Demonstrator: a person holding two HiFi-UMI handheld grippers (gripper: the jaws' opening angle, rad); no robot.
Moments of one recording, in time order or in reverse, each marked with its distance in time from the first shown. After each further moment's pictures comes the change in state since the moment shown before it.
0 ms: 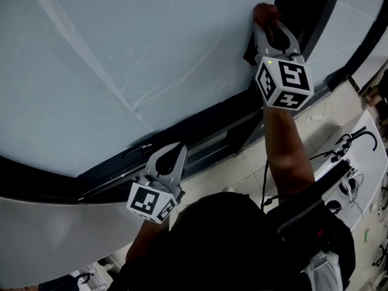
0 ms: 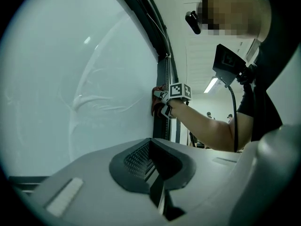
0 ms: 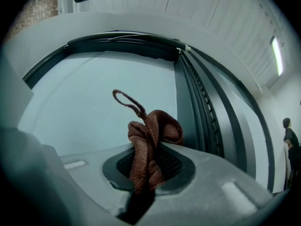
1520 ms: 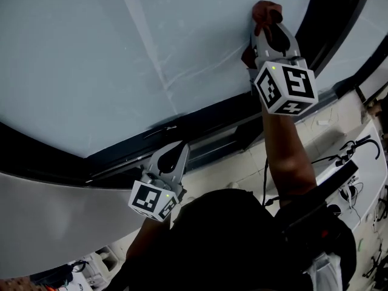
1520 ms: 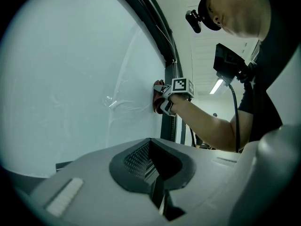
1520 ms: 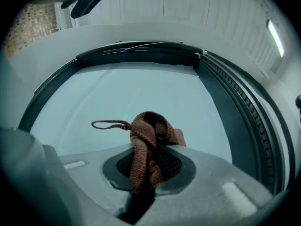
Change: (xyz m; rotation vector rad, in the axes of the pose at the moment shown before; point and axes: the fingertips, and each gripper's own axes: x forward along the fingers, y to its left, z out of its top) left arm -0.073 0.033 -0.012 -0.032 -0.011 0.072; right arm -0.012 0.116 0.031 0.105 -0.076 0.135
